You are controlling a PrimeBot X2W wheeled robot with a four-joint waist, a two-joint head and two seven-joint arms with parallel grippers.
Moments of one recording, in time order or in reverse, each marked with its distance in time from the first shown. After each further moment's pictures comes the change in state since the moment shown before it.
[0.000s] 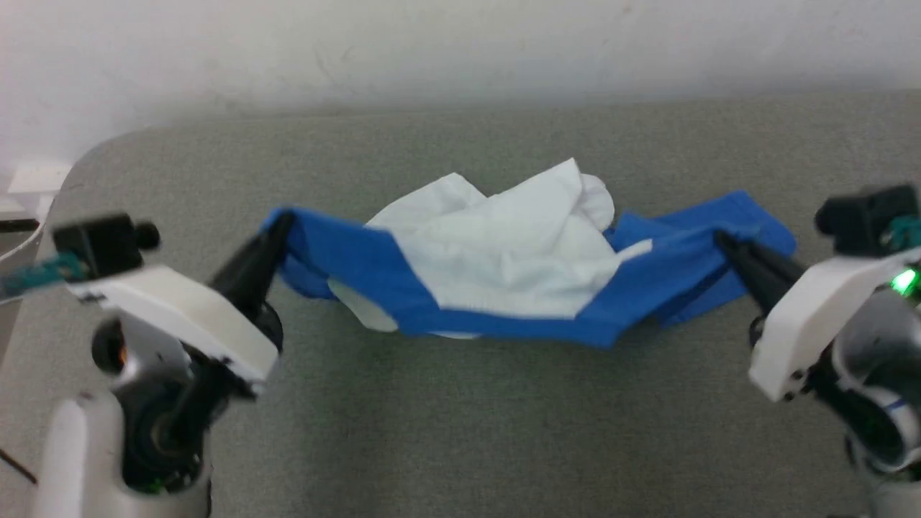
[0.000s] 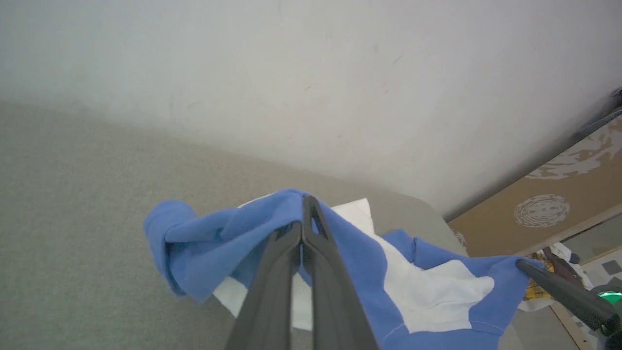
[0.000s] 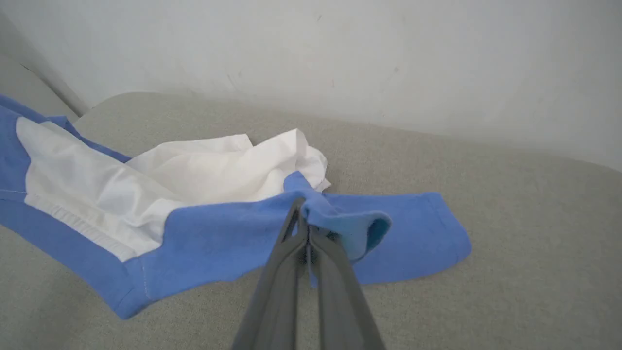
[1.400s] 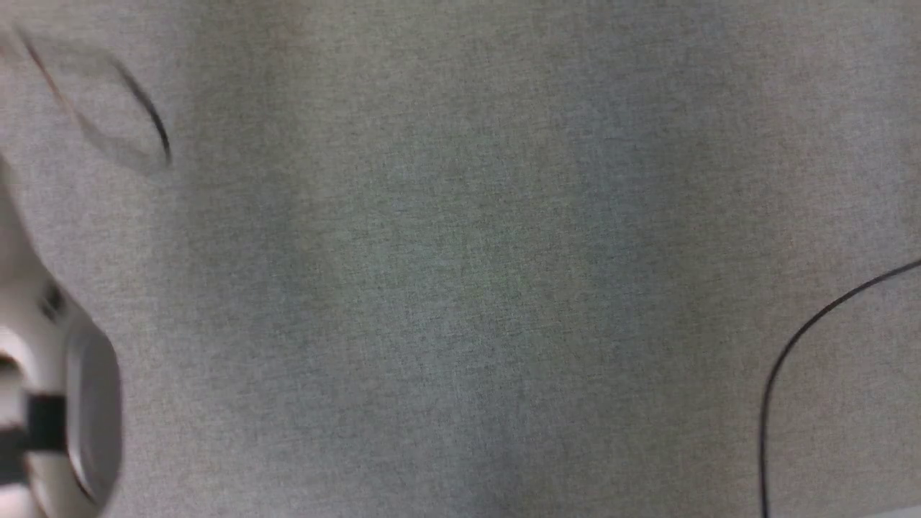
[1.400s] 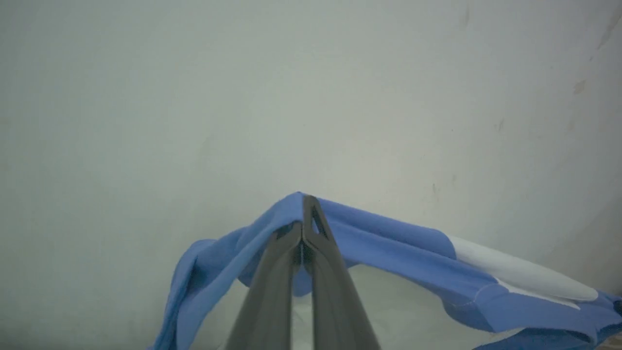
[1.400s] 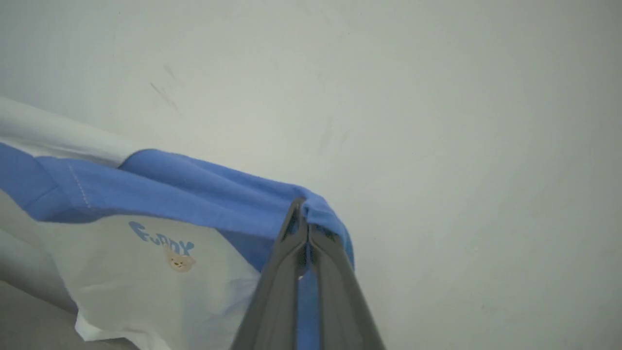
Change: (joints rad) left arm -1.142 0.106 0.090 0.510 0.035 0.085 -0.190; right arm -1.355 -0.168 0.214 0.794 -0.070 0.007 -0.496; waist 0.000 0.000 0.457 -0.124
